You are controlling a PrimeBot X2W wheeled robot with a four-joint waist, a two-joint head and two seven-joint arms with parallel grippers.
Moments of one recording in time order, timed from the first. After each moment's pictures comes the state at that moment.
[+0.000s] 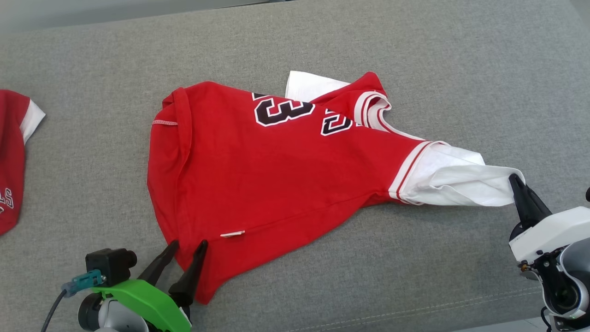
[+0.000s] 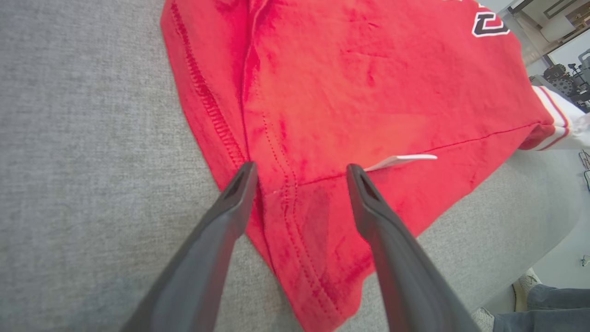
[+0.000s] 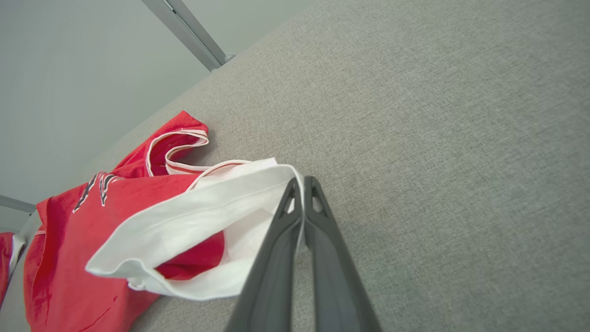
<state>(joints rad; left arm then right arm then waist) -0.08 0.42 -0.60 0.07 -0.97 0.06 -0.09 0.05 -0.19 -0.02 -0.12 0.67 -0.11 0.24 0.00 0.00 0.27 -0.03</state>
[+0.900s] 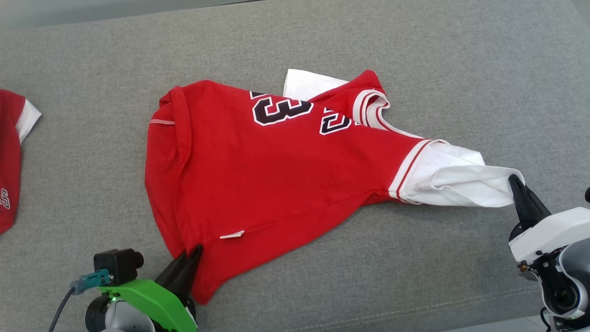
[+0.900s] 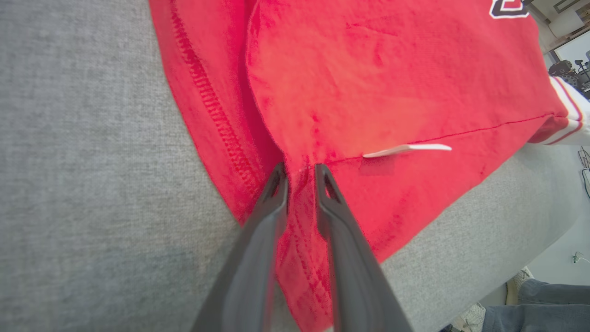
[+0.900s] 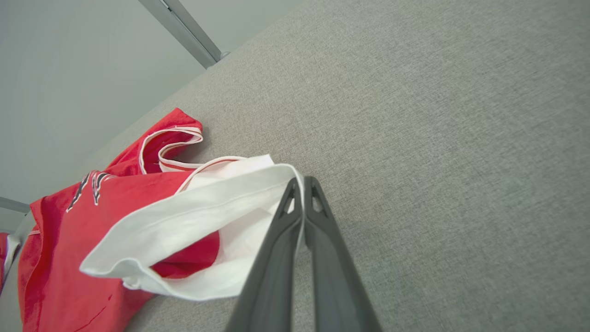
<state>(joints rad) -0.08 0.39 -0.60 0.08 -0.98 0.08 -0.05 0.05 -0.19 -0.02 -0.11 0.67 -0.11 0.24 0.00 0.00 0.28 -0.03</state>
